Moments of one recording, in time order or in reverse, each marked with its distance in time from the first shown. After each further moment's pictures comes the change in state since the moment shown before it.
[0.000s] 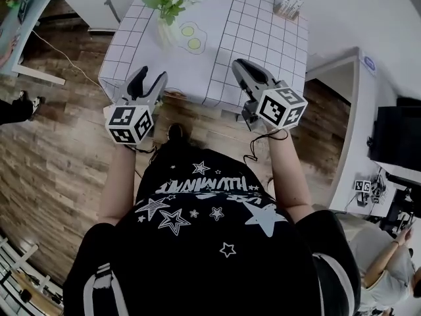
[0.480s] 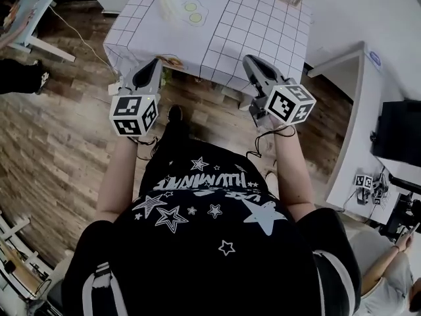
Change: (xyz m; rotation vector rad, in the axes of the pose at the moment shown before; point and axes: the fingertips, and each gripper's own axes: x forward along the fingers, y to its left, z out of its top) left arm -0.070 -0.084 -0.015 0.098 0.032 0.140; right arm -0.100 0.016 -0.031 0.035 -0.018 0.050
